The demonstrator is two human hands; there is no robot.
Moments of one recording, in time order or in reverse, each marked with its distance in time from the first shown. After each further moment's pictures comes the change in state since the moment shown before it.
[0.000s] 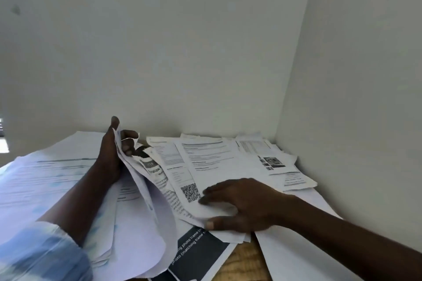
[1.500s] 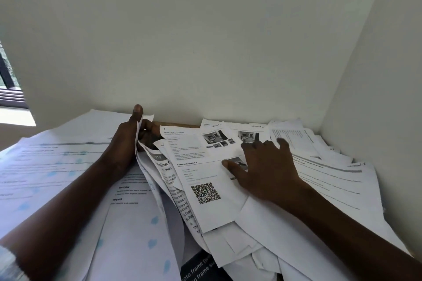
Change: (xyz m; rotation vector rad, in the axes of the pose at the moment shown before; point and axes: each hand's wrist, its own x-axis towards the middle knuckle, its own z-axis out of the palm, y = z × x) left_hand -0.017 -0.009 0.005 0.374 -0.125 0.006; right_hand 0.090 0.067 0.021 -0.268 0.232 0.496
